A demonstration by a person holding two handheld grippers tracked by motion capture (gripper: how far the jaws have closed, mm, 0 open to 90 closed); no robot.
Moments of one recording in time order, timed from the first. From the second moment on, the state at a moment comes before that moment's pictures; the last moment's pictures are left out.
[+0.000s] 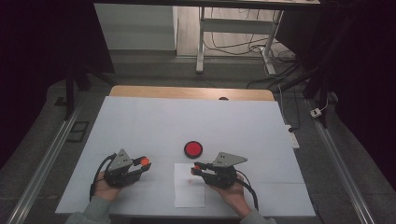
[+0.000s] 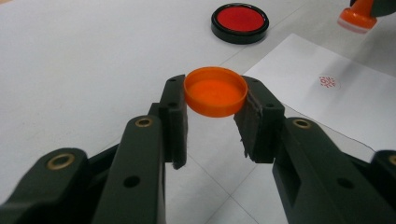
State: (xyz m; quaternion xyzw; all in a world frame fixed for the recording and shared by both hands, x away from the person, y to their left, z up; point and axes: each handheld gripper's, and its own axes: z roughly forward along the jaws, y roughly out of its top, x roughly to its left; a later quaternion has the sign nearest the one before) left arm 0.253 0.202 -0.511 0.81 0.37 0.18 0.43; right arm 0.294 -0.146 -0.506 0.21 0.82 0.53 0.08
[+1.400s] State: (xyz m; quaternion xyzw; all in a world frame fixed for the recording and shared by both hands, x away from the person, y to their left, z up) left arm 0.253 0.196 -0.513 0.81 0.36 0.18 0.42; right arm 0.303 -0.174 -0.483 0.25 0.78 0.57 0.09
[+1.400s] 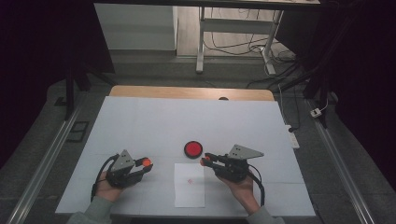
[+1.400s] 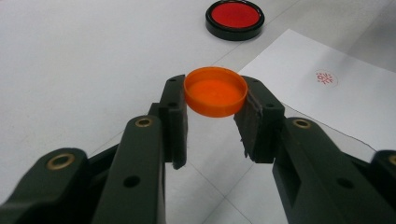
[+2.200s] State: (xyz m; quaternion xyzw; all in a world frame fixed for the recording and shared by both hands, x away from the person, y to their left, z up) left arm 0.253 0.176 -0.507 0.82 0.33 0.18 0.43; right arm 0.302 -0.173 -0.482 0.25 0.78 0.57 0.09
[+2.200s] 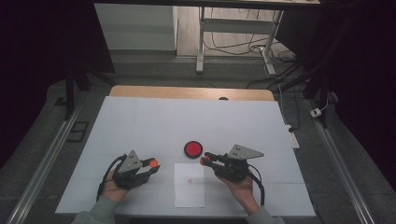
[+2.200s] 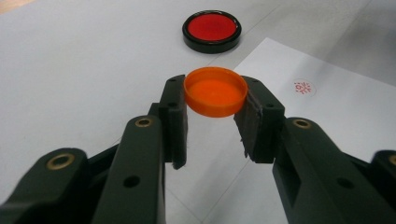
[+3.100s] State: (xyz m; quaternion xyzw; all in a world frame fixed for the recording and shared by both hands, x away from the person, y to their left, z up) left arm 0.258 0.135 -0.500 0.84 0.28 0.17 0.43; right arm 0.302 -0.172 -0.481 0.24 0.77 0.58 0.09
